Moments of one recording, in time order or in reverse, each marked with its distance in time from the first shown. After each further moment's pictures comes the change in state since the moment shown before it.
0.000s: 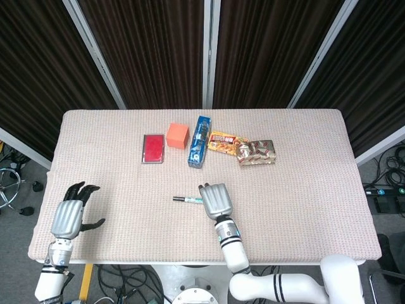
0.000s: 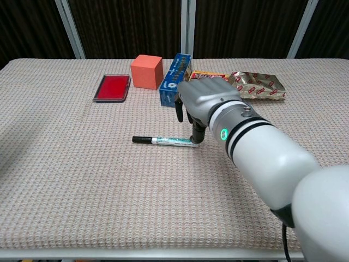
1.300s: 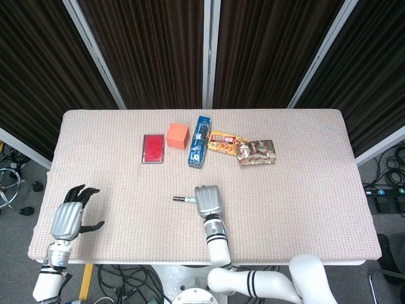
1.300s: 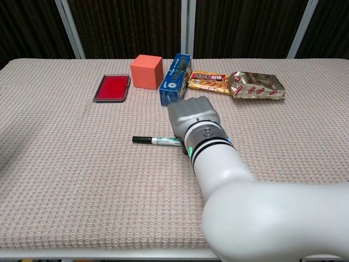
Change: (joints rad) left arm -0.006 0.002 0.023 0.031 -0.008 -0.015 -0.050; right arm 0.135 -0.189 0.031 0.317 0.117 0.001 -0.020
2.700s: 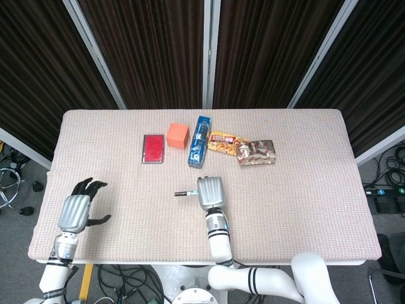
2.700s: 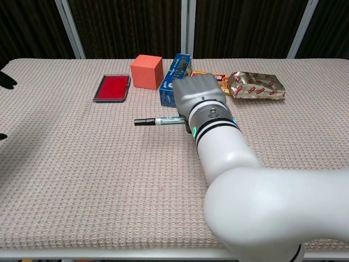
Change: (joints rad) left arm -0.064 -0.002 -0.050 -0.052 -0.020 -0.042 0.082; right arm 0.013 0.026 0.038 -0.010 -0.080 0.065 0.005
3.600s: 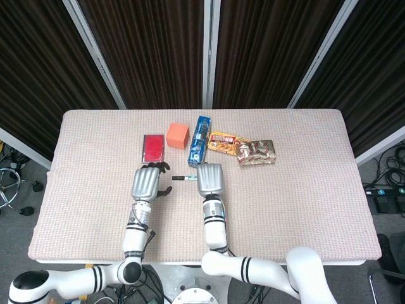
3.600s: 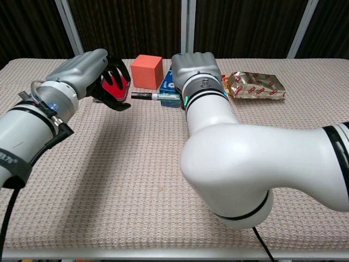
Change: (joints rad) left arm -0.385 -0.503 -0.277 0.169 -0.370 -0.075 0.465; right arm 0.107 -0.013 0.129 0.107 0.040 -0.036 0.062
